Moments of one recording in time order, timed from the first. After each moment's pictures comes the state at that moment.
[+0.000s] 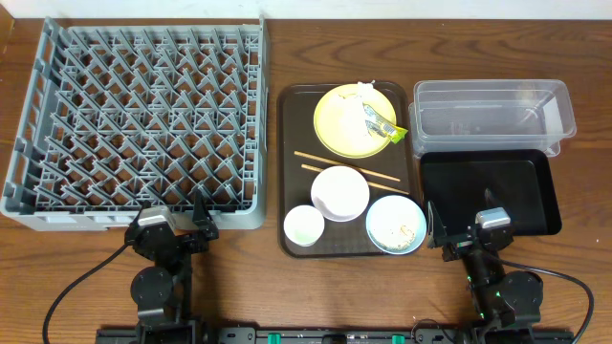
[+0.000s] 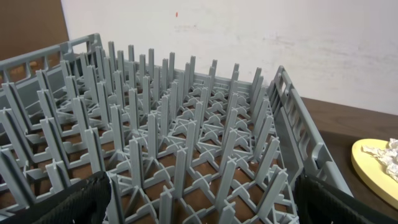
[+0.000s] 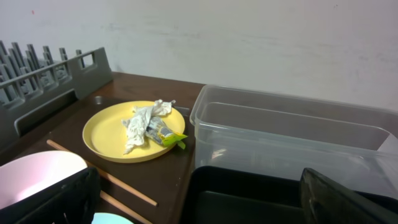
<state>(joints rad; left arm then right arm) 0.10 0.01 0.03 -0.13 -0.03 -0.14 0.09 0.01 0.01 -0.06 -0.12 -0.02</state>
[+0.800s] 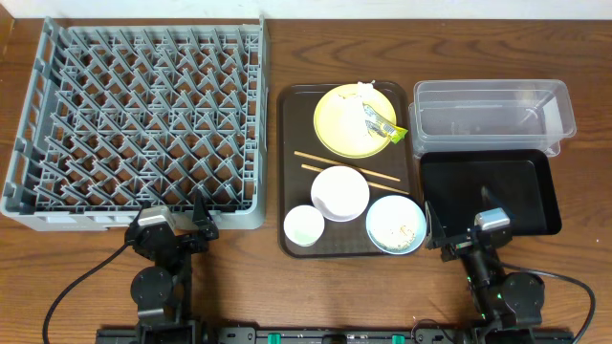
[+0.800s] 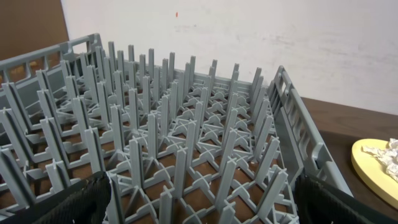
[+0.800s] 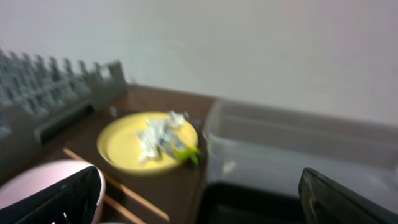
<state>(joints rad) 0.10 0.01 0.03 -0.13 -0.03 -0.14 0.09 0.01 0.01 0.00 -0.19 -0.01</state>
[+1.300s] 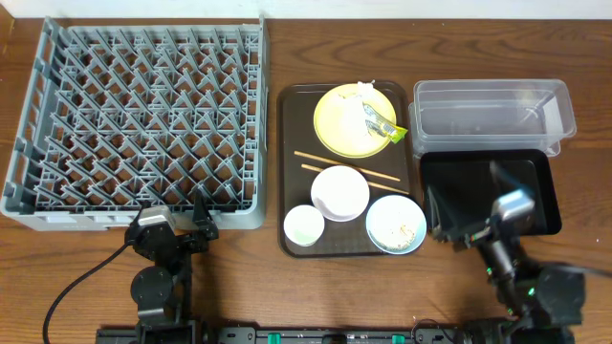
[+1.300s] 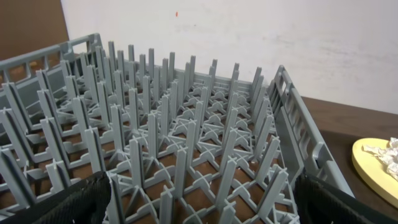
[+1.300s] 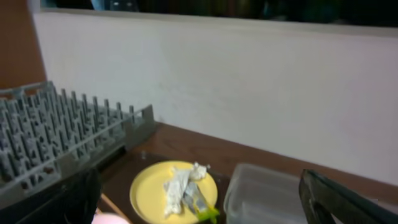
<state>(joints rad) 0.10 0.01 0.03 -0.13 -0.03 -0.14 0.09 0.29 0.36 -0.01 -0.31 -0.01</state>
